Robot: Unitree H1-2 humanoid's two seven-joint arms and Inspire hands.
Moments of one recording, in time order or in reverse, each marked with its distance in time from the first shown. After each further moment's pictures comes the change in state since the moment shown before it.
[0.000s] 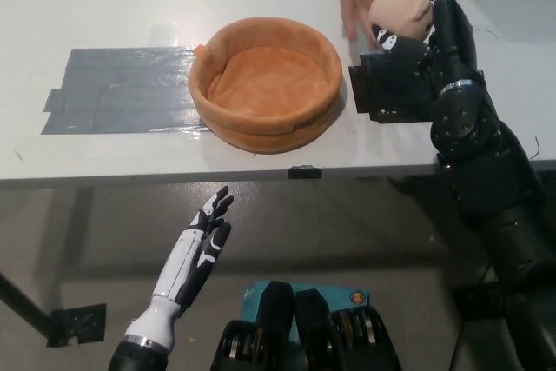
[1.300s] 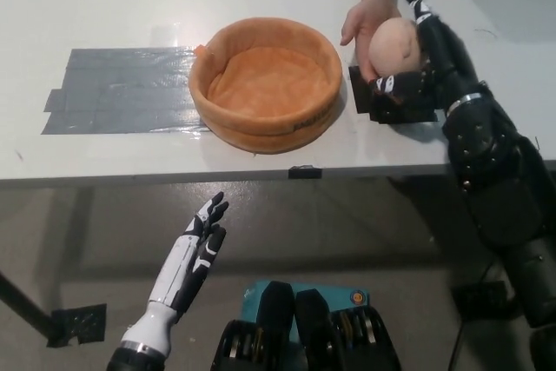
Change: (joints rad) left_arm 0.016 0.001 0.008 0.005 -0.007 -0.004 0.002; right_arm 0.109 -0.052 0.082 -0.269 -0.078 0.179 0.285
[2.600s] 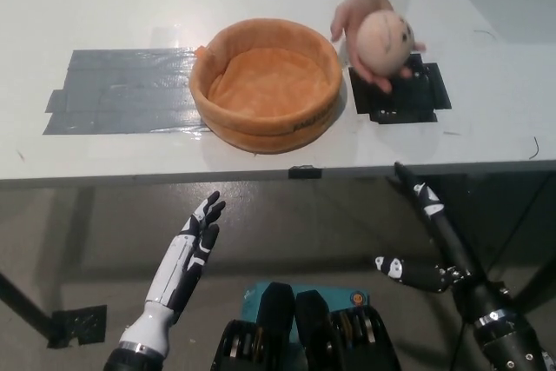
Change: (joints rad) left_arm 0.003 -0.001 0.009 0.000 -0.043 0.003 0.001; right_arm 0.681 0.003 0.011 -0.532 0.273 -0.361 0.052
